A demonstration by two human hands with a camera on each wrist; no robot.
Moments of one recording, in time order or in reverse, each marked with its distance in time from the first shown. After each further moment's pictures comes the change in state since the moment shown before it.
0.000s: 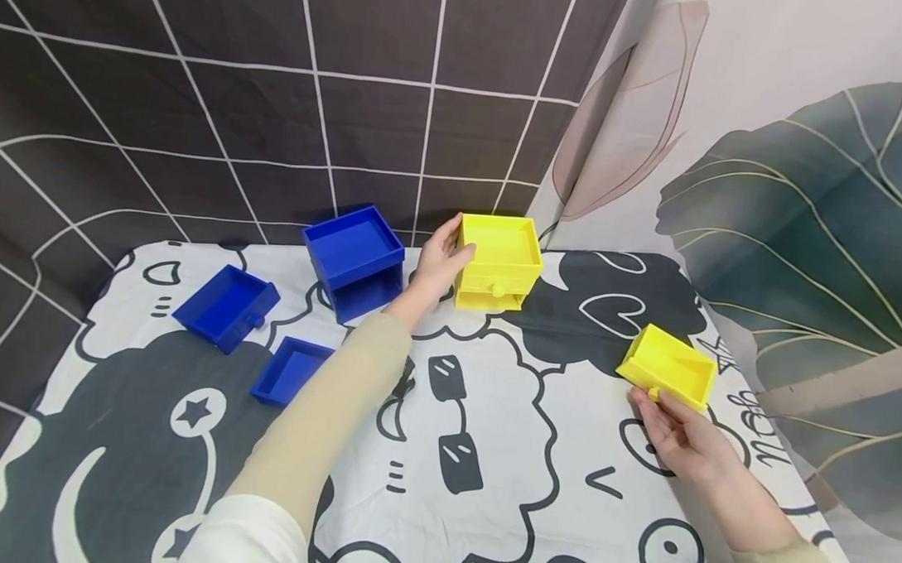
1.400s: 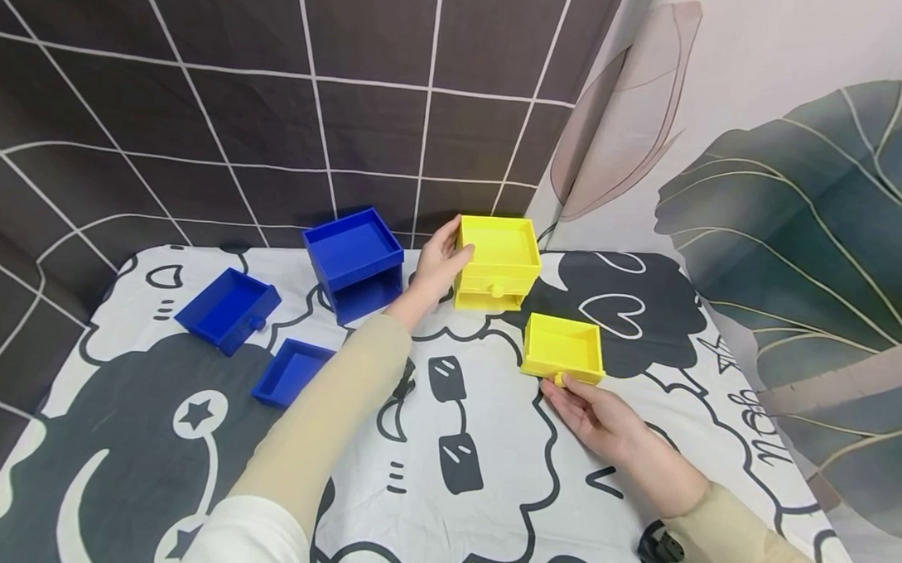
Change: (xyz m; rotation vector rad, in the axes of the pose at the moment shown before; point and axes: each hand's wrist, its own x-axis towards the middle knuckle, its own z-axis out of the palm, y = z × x) left_hand -0.003 0.002 0.002 -0.025 -0.002 -0.002; right_hand 0.032 0.074 0.068 -0.423 -0.126 0.031
